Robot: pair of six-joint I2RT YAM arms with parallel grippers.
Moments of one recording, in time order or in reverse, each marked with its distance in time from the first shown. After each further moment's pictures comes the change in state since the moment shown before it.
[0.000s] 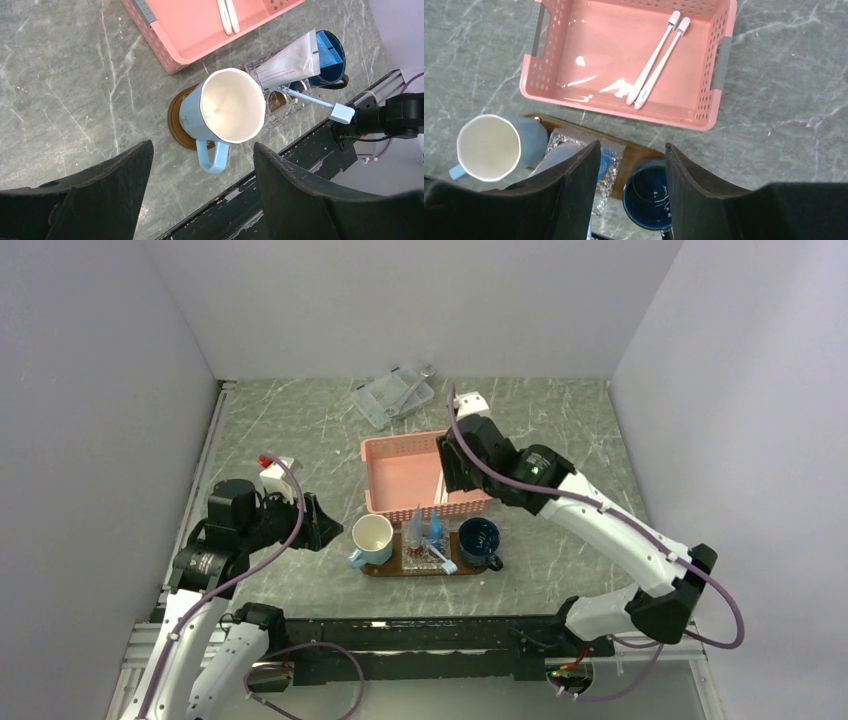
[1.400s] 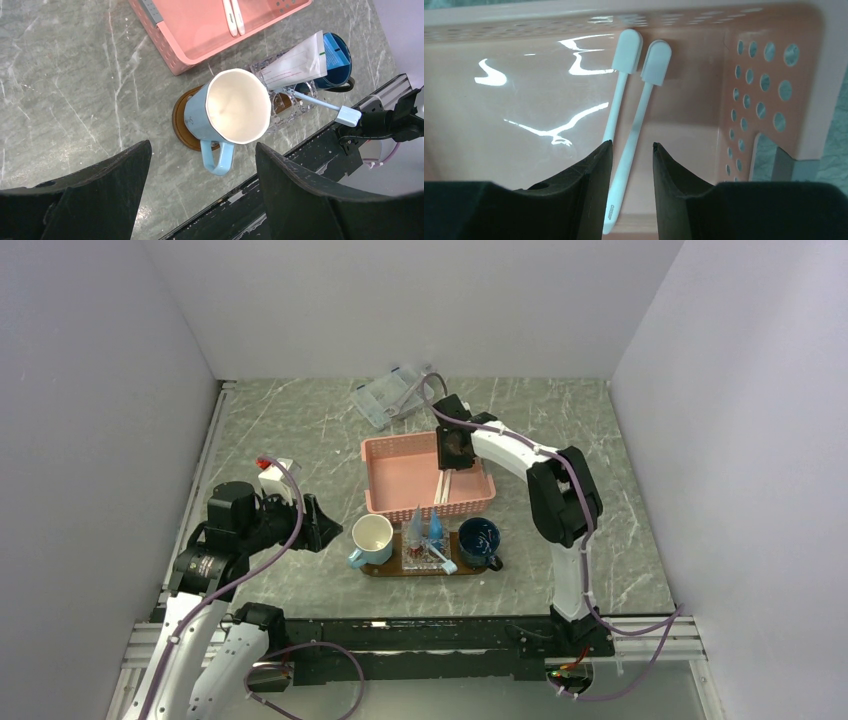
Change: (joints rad) left arm 0.000 -0.019 -0.016 0.006 -0.019 -0.003; right arm -0.384 0.715 0.119 0.290 -0.257 0.027
